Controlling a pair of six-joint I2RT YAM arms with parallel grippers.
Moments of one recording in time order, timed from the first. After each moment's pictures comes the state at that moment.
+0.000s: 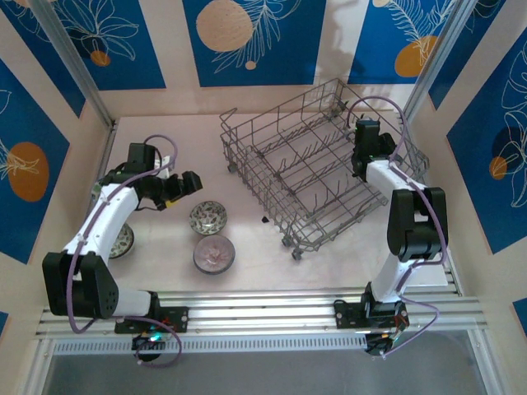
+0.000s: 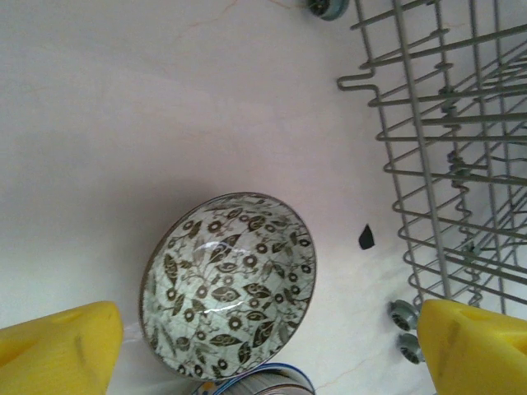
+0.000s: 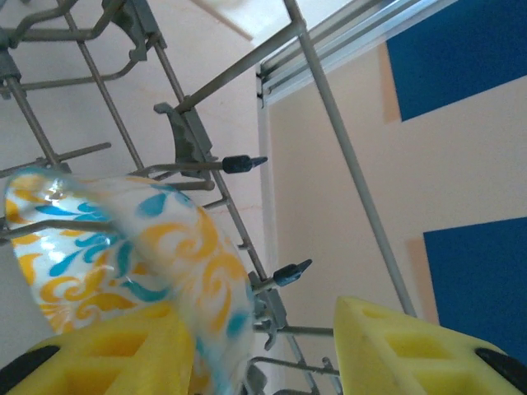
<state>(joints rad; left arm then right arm) -0.07 1.35 1.10 -0.82 0.43 -0.43 0.05 1.76 1.18 -0.05 0.64 -0.55</state>
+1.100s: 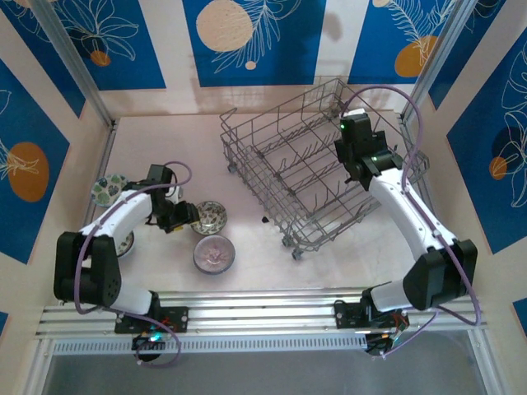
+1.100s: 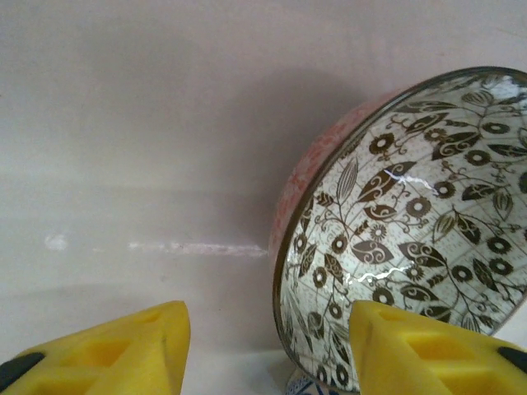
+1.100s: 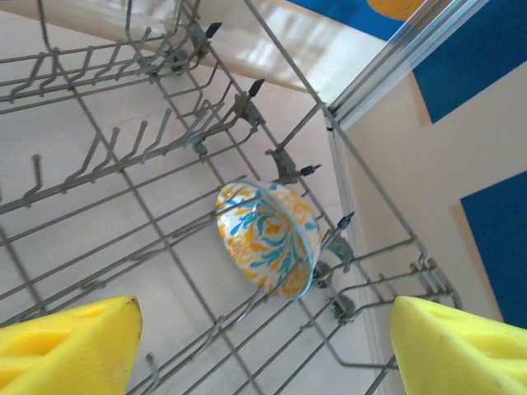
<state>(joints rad) -0.15 1.46 0.92 -0.81 0.29 -0.41 0.30 1.37 1.29 -0.60 0.58 -0.09</state>
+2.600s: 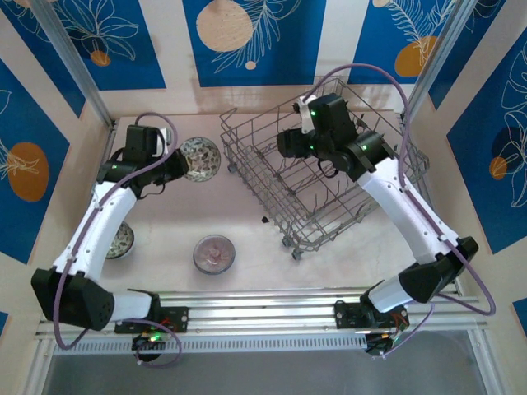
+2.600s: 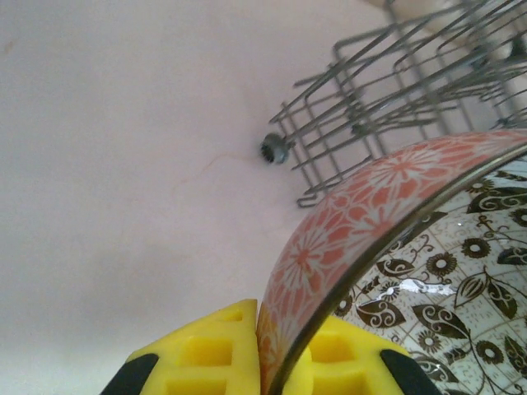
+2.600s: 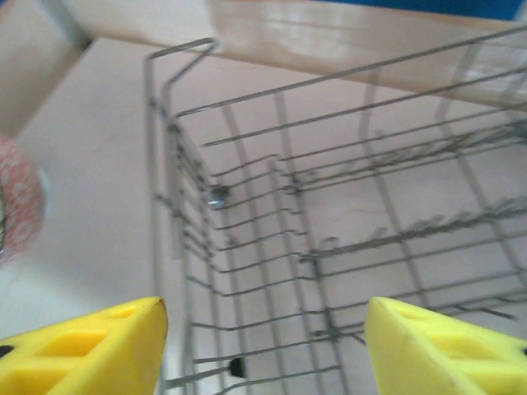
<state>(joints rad) -0.21 1.29 1.32 -0.79 0.18 -0.48 0.58 1.49 1.75 -0.89 0.02 0.23</state>
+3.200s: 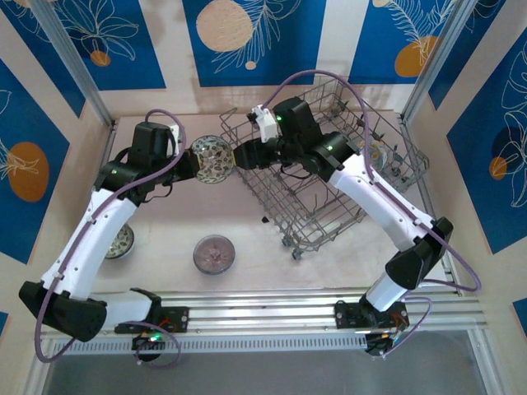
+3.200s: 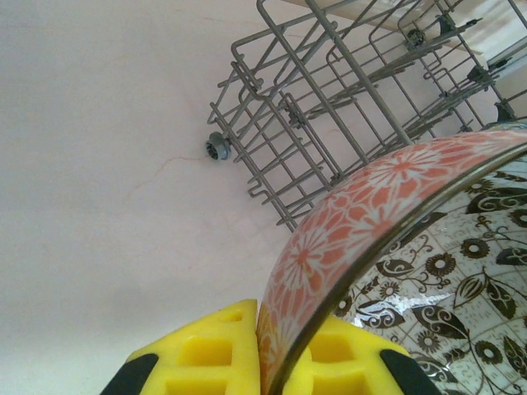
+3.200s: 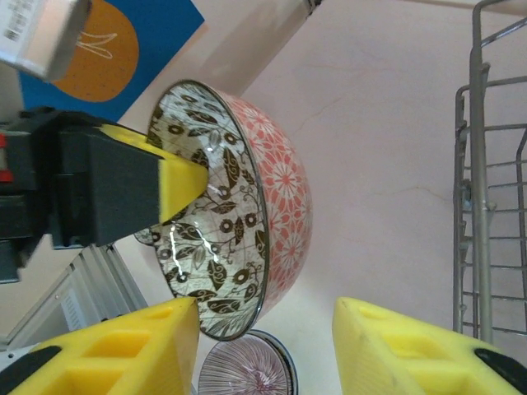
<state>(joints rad) -0.38 1.24 1.42 -0.88 0.09 -0.48 0.73 1.61 1.78 -0.75 -0.33 0.33</state>
